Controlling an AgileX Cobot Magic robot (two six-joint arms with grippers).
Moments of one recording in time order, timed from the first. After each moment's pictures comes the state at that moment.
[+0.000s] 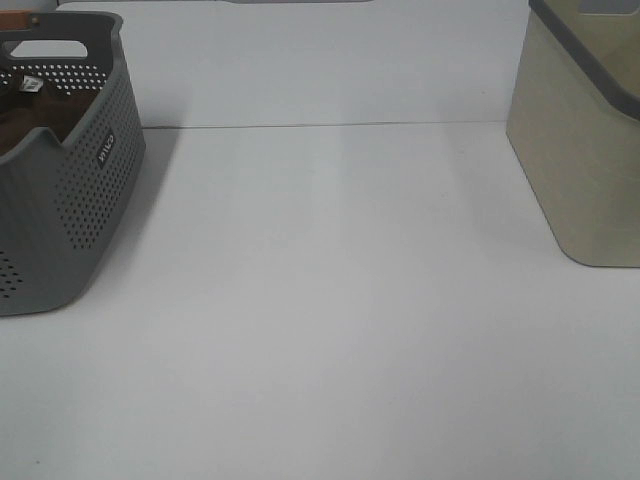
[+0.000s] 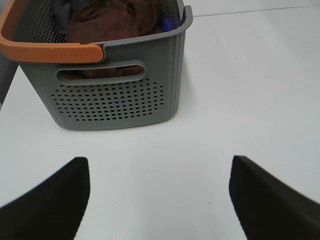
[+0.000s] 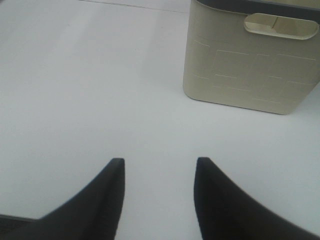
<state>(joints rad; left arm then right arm) -0.01 0.00 -0.51 -0.06 1.05 0.03 -0.01 0.00 -0.50 0.15 1.07 -0.18</state>
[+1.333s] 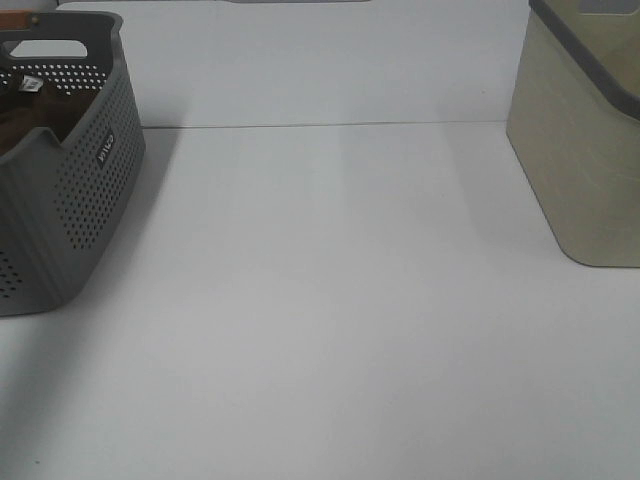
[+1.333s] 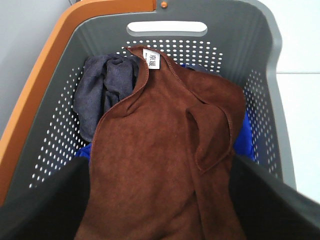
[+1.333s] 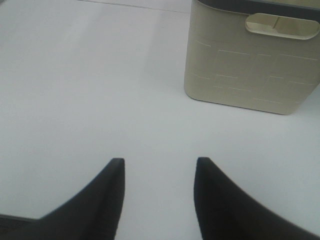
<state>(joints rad) -0.01 1.54 -1.28 0.29 0.54 -0.31 -0.01 0.00 -0.50 0.16 1.07 -0.18</state>
